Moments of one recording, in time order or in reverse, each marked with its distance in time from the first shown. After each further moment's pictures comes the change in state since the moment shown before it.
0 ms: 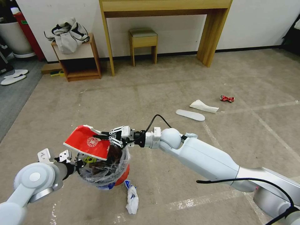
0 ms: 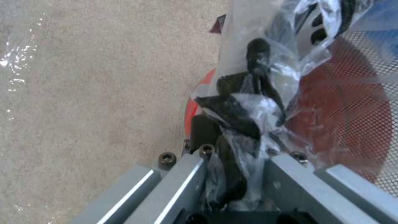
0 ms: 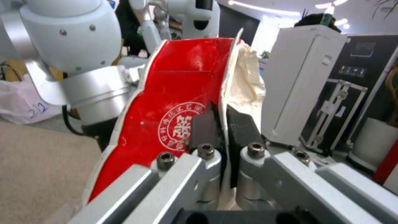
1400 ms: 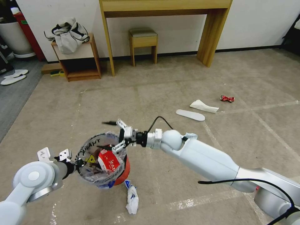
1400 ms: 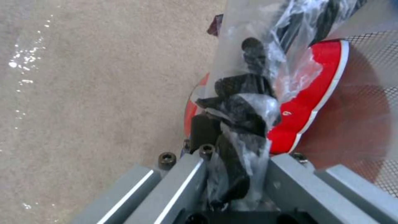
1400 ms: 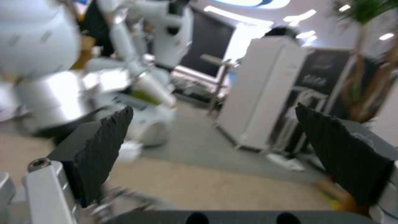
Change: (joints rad) left arm -0.007 0.021 -0.005 0.007 -0.029 -0.002 -0.019; right arm 0.028 -0.045 0.053 0.016 0.012 0.033 0.067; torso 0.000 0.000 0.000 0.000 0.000
